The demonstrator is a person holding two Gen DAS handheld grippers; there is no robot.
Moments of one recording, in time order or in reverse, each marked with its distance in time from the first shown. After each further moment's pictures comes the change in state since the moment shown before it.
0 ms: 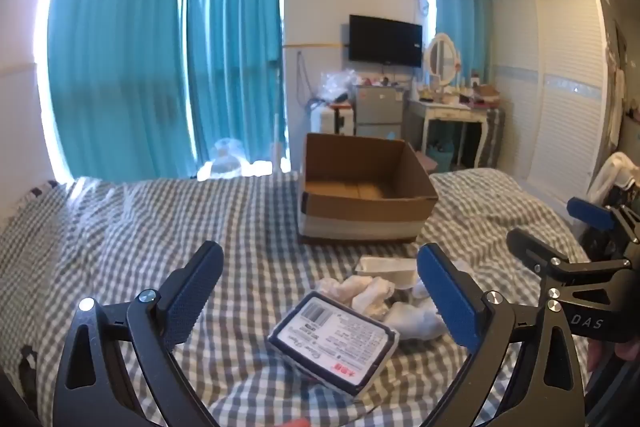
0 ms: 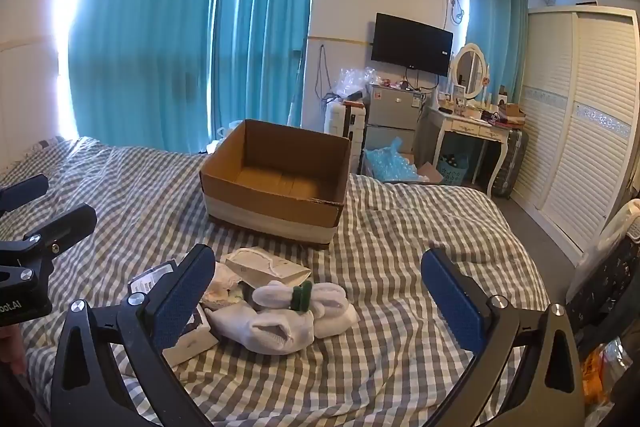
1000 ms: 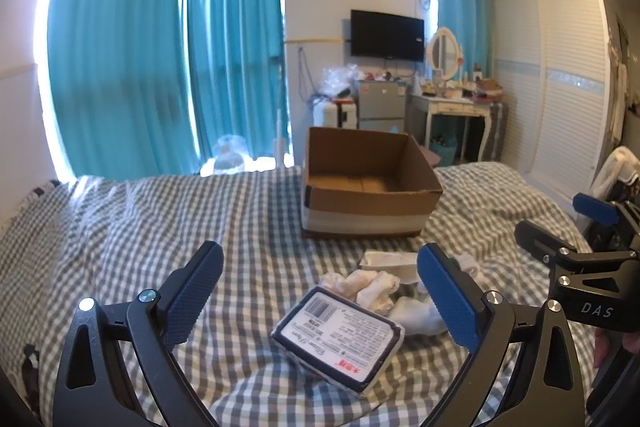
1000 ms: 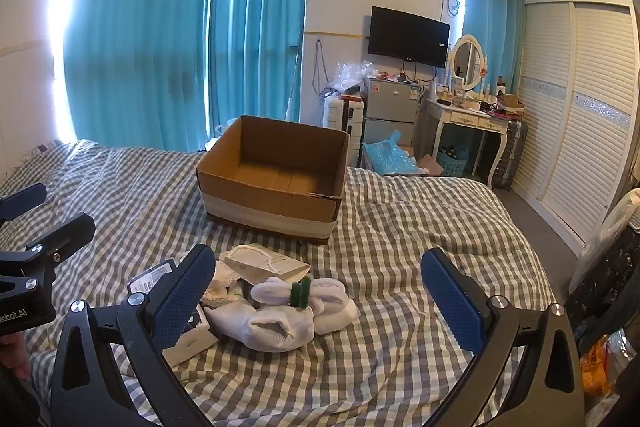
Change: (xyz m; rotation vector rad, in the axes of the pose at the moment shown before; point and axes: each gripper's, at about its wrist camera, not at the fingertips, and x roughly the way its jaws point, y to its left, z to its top) left arm 0.005 0.001 -0.005 0.020 0.017 0.016; right arm 0.003 -0.005 0.002 0.022 0.021 0.006
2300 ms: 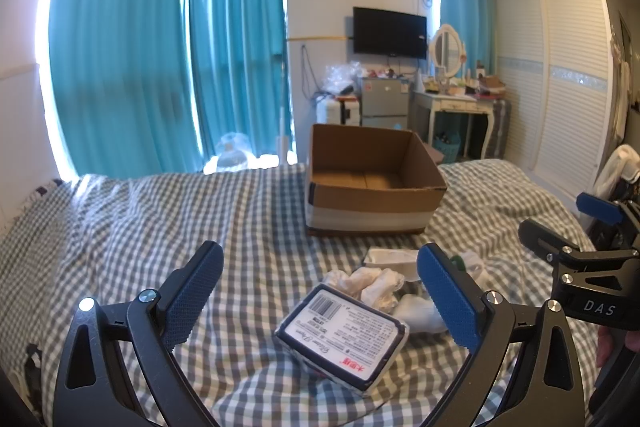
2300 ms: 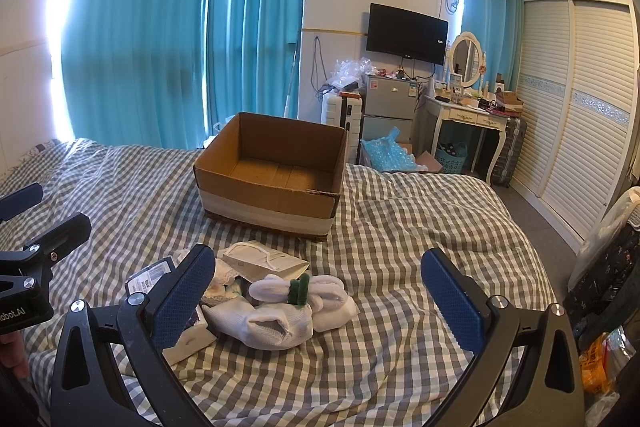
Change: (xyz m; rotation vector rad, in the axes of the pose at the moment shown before) left arm 0.000 0.000 -0.002 0.001 0.006 0.013; right arm -0.001 -0.001 -0.001 0.005 0.004 -0.001
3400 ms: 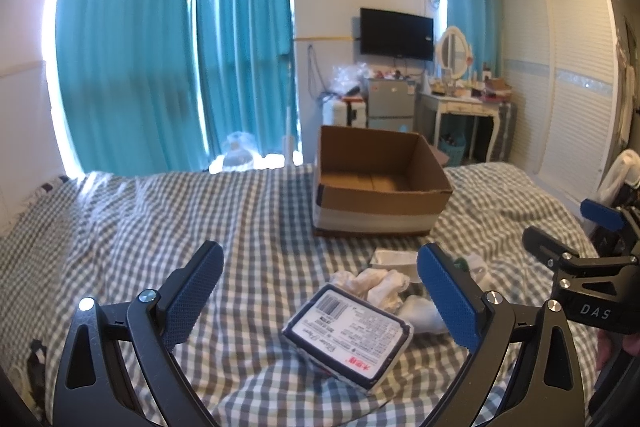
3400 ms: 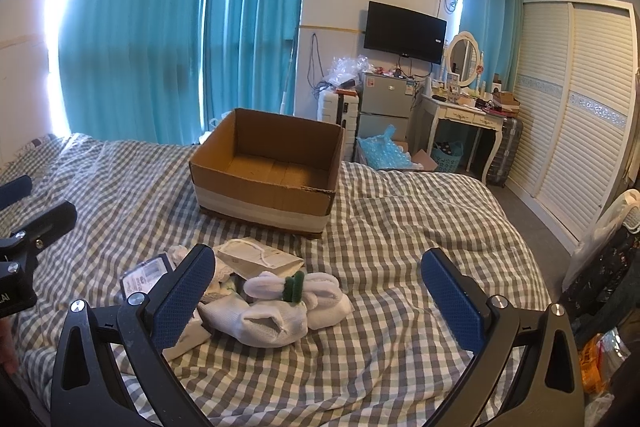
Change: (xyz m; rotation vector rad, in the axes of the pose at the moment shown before) left arm -0.004 0.003 0.001 -0.014 0.006 0.022; right arm 0.002 0.000 0.000 -0.011 0.020 -0.021
